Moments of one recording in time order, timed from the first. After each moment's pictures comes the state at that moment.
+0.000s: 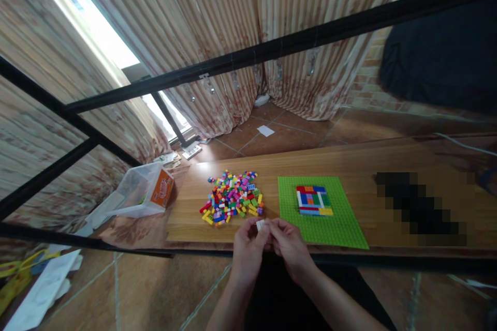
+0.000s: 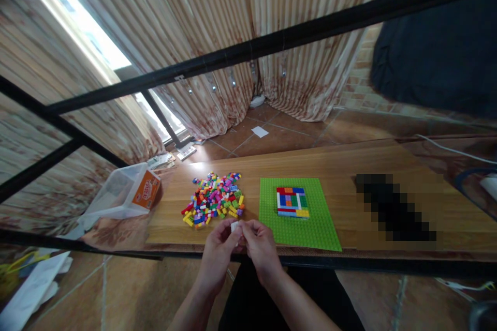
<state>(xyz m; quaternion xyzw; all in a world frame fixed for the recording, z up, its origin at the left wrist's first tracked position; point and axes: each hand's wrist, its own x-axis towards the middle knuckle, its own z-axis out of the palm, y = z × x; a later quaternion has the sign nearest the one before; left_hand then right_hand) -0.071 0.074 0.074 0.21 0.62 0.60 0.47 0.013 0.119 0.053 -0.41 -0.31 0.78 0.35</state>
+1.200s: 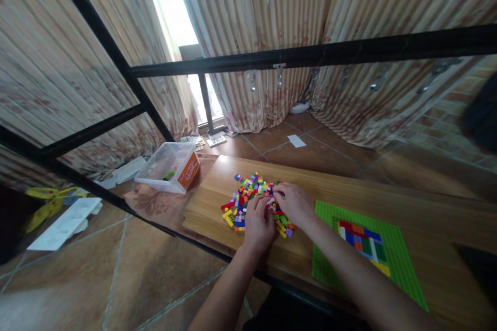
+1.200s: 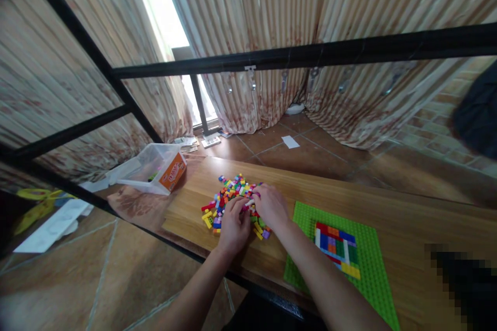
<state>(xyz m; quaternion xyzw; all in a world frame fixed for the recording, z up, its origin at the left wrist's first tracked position) -0.153 0.134 0.009 0.52 0.70 0.49 -0.02 -0.070 0.249 0.054 -0.34 -0.91 0.19 0.15</state>
